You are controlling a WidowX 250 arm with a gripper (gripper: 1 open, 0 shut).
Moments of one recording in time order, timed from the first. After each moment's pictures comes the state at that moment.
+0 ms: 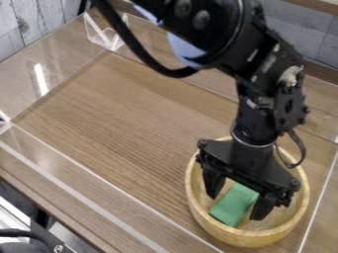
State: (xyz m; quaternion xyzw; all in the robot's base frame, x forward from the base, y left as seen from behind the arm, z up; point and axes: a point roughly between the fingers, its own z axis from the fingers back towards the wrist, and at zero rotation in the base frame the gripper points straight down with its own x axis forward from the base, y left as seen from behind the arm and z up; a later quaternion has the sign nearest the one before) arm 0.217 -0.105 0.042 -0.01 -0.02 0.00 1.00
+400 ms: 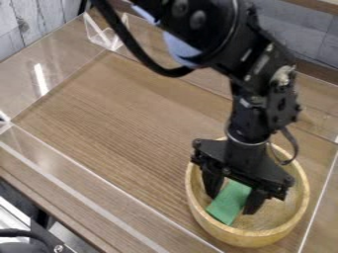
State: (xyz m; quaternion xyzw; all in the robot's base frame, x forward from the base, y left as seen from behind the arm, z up) arm 0.220 -0.096 0.038 -0.01 -0.02 0.02 1.00
